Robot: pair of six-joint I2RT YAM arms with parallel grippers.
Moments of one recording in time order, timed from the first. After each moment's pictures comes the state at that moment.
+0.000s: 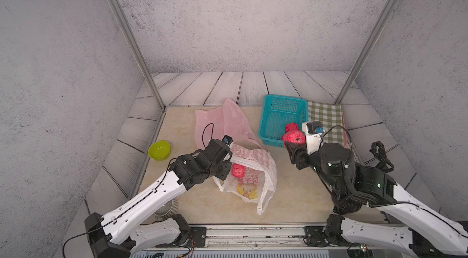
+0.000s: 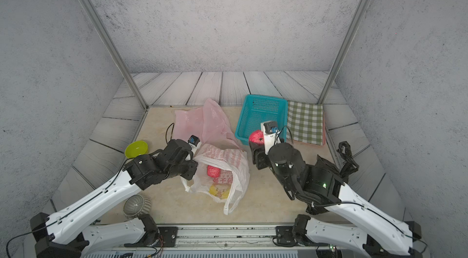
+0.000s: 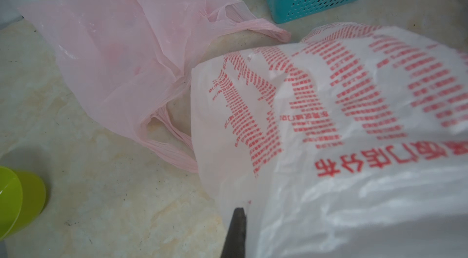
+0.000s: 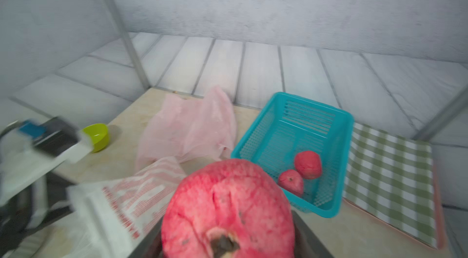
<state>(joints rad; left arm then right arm) -0.84 1.09 1.08 -0.91 -0.19 -0.22 0.94 0.92 1.23 -0.72 0.59 0.29</state>
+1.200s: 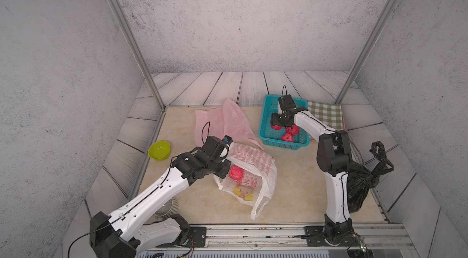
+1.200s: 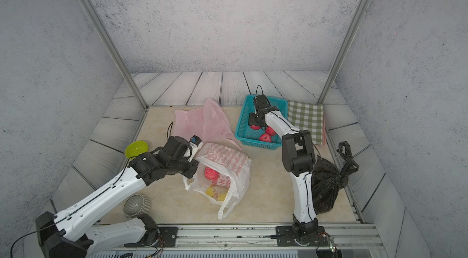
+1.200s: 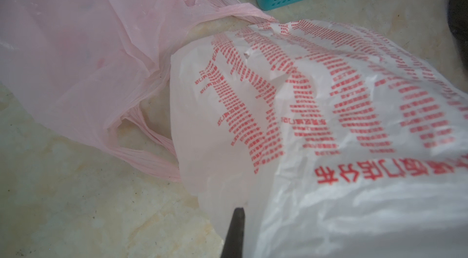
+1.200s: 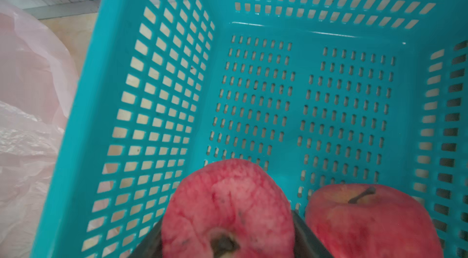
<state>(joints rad) -0.72 1.12 1.02 -0.84 -0.02 -0.15 0.31 2.19 1.86 -0.63 0.01 0.31</state>
